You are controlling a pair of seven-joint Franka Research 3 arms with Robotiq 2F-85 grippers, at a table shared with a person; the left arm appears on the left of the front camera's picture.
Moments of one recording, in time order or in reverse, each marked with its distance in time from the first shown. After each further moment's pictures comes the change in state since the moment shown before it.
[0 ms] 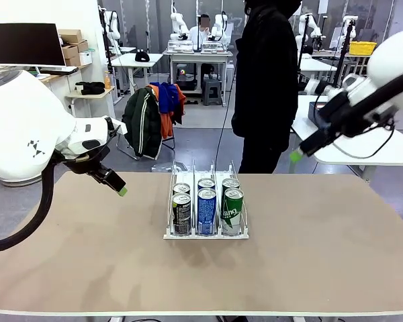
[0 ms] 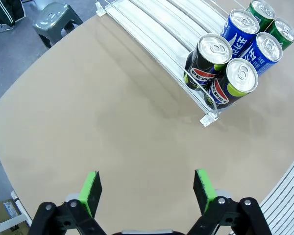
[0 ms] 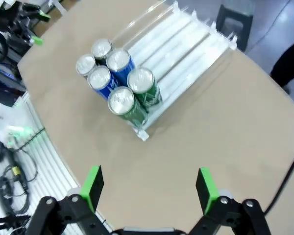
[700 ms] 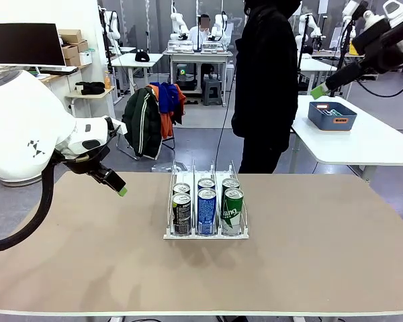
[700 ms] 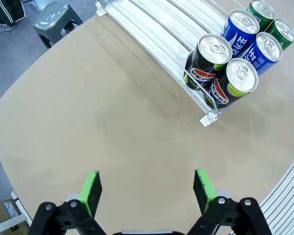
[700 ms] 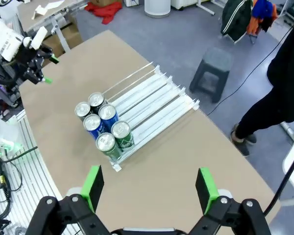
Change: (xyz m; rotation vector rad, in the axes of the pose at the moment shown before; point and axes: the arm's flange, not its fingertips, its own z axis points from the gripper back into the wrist) left arm 0.000 0.000 0.000 0.000 0.000 0.000; right arm 0.057 -0.013 0.111 -0.086 -0.195 0.164
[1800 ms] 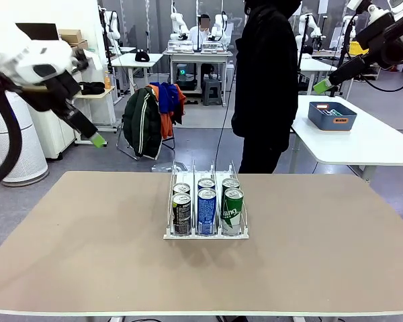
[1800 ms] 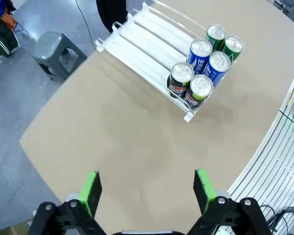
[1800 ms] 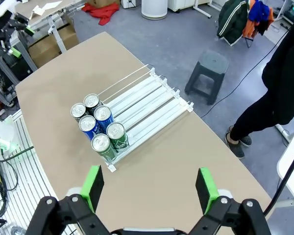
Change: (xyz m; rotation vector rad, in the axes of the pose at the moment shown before) left arm 0.040 0.018 0.153 -0.043 -0.059 -0.149; right arm 0.002 -0.001 0.001 -0.013 0.004 0.014
